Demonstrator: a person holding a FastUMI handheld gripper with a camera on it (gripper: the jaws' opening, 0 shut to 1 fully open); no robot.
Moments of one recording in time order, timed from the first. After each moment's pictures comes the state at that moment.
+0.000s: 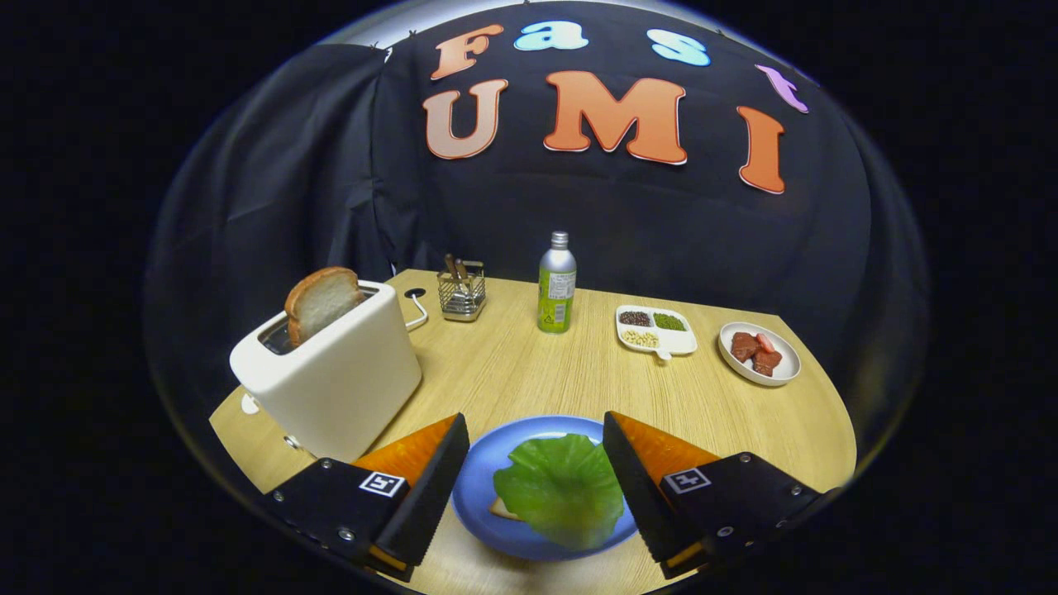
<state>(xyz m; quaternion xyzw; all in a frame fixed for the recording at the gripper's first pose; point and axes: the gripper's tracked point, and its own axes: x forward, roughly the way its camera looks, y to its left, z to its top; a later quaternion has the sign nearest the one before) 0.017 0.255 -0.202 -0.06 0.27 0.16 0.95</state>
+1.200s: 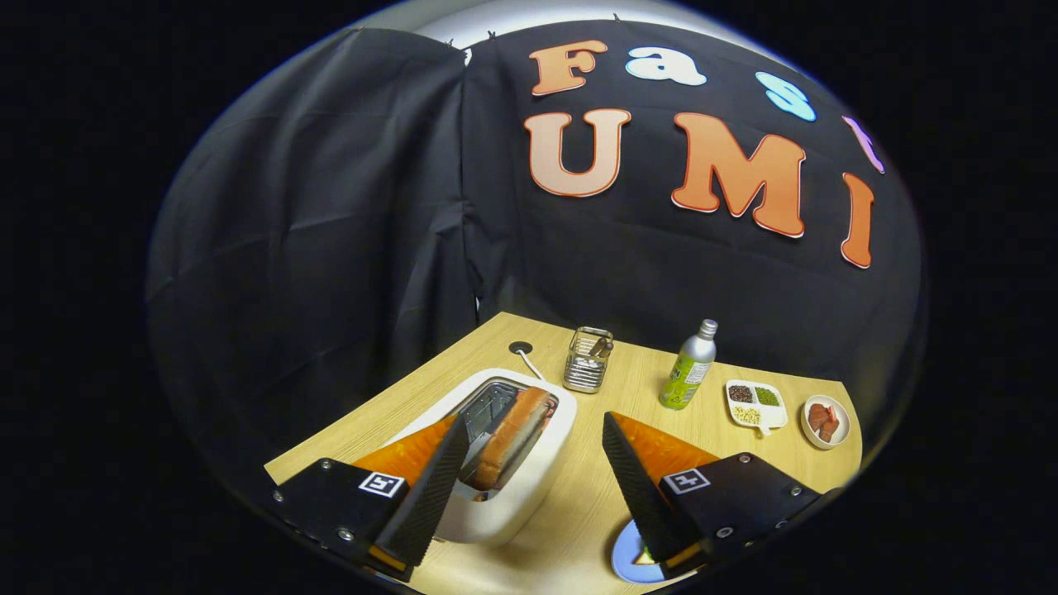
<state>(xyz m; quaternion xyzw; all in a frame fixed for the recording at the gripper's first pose) 0.017 0.455 -0.138 -0.08 0.24 0.26 0.93</state>
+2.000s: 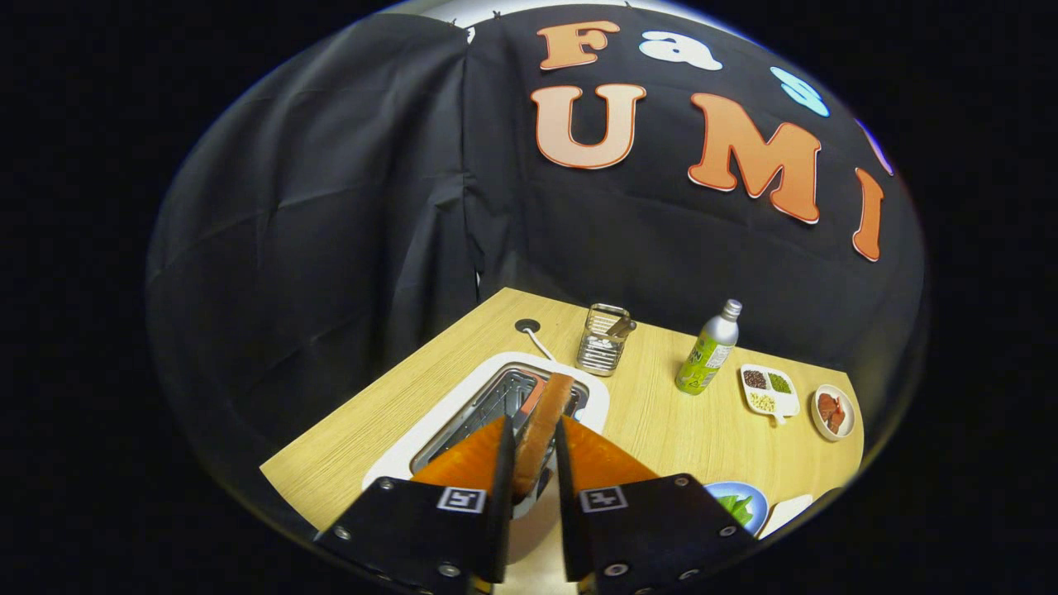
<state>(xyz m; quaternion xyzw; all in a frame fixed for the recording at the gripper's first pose) 0.020 0.480 -0.167 -0.08 0.28 0.25 0.92</state>
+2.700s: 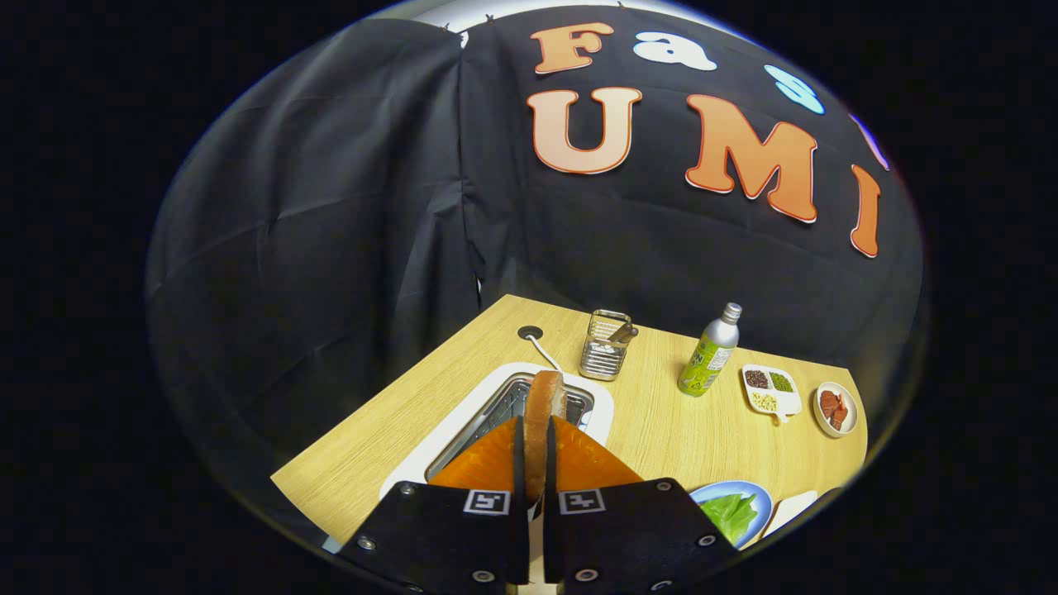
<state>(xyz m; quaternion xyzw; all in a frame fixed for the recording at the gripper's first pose) 0.022 0.481 -0.148 -0.07 0.27 0.25 0.93</state>
